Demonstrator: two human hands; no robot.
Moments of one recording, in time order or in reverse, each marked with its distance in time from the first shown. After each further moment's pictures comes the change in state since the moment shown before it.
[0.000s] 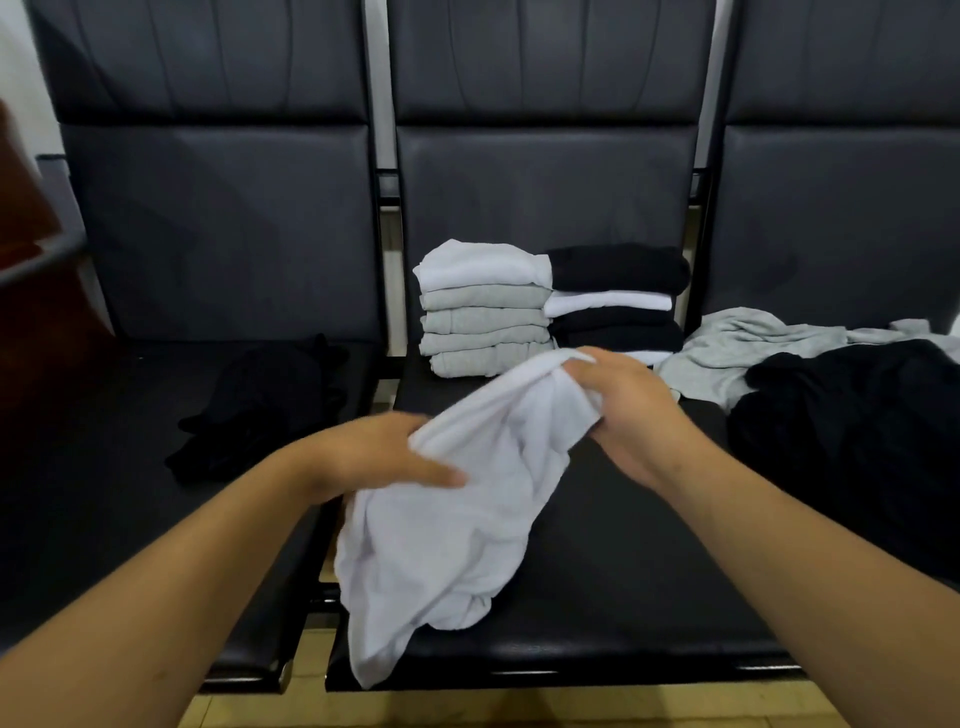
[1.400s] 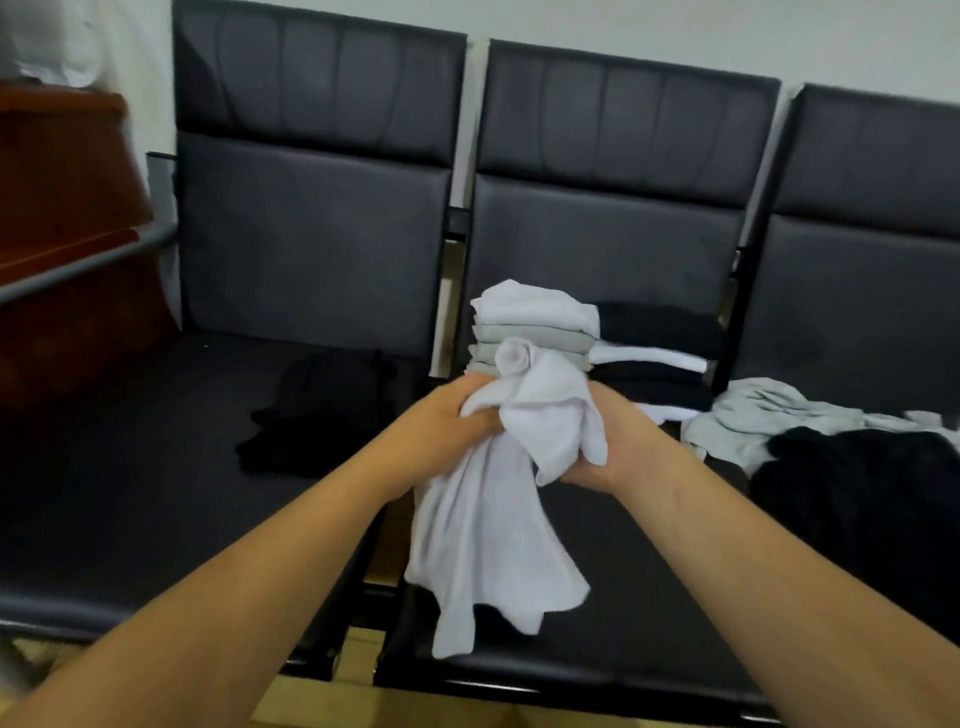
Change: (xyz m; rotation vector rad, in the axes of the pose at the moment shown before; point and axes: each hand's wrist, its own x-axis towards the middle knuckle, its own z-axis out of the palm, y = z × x) left_hand -0.037 0.010 -0.016 -0.267 0.336 0.336; right_hand 0.000 -0.051 0.094 0.375 -0.004 0.403
